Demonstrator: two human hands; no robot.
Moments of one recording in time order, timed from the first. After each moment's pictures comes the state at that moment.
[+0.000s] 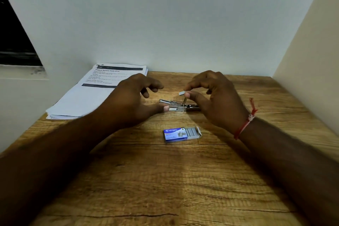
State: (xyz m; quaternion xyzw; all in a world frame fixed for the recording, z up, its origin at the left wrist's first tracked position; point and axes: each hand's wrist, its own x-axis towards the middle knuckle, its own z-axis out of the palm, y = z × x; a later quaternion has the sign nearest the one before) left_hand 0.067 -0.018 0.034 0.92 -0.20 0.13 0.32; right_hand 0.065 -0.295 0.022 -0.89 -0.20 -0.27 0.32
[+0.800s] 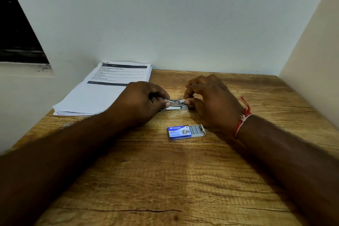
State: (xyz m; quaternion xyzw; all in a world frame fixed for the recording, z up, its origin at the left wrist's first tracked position) left_hand 0.073 -0.027 0.018 0.90 -0.19 0.10 0.37; right_hand 0.054 -0.278 0.030 -0.94 -0.20 -0.20 0.17
